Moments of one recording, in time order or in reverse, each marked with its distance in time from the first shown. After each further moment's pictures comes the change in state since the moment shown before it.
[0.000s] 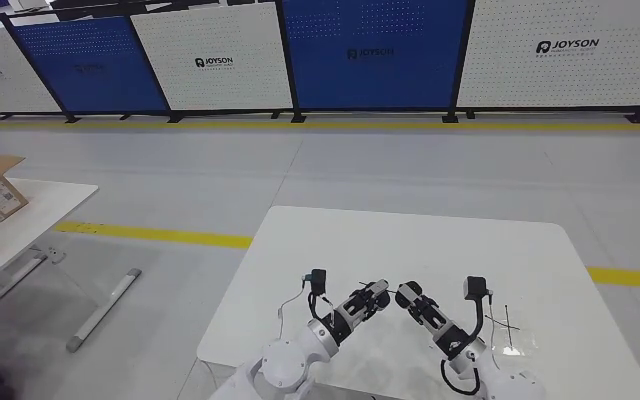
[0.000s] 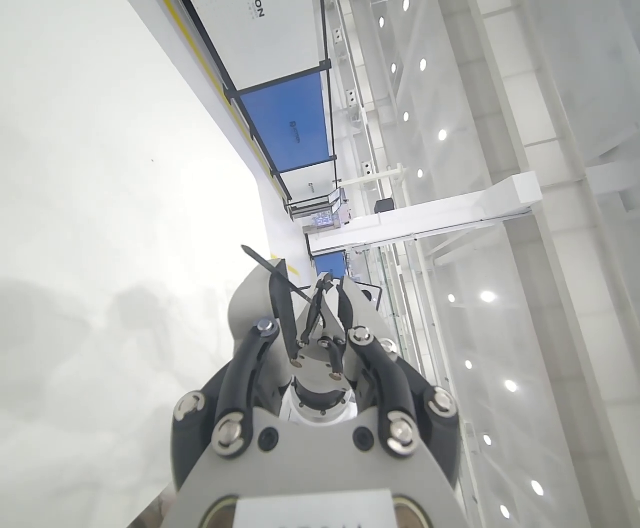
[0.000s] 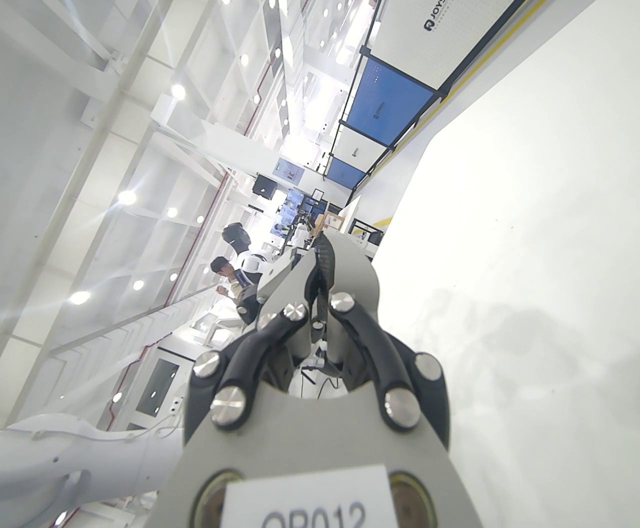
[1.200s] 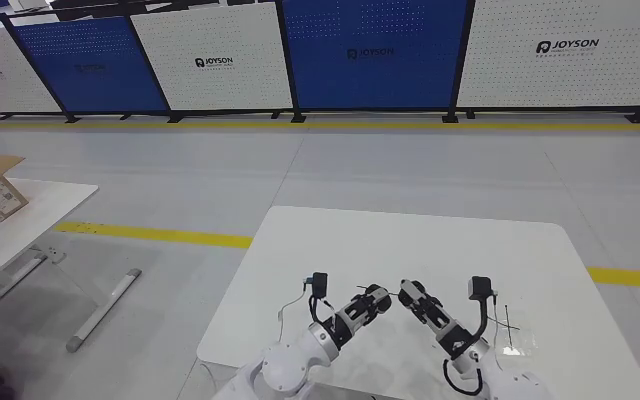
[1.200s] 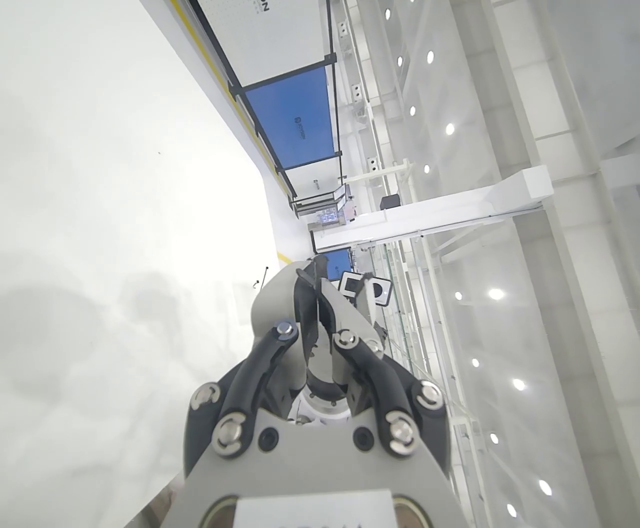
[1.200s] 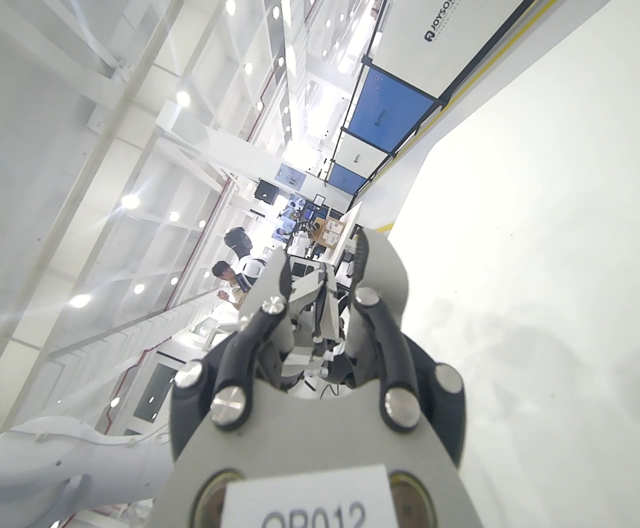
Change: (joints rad) left arm 0.014 0.000 -0.002 -0.005 0.006 0.014 -0.019; right arm -0.019 0.000 0.027 -0.014 -0.001 -0.015 -0.010
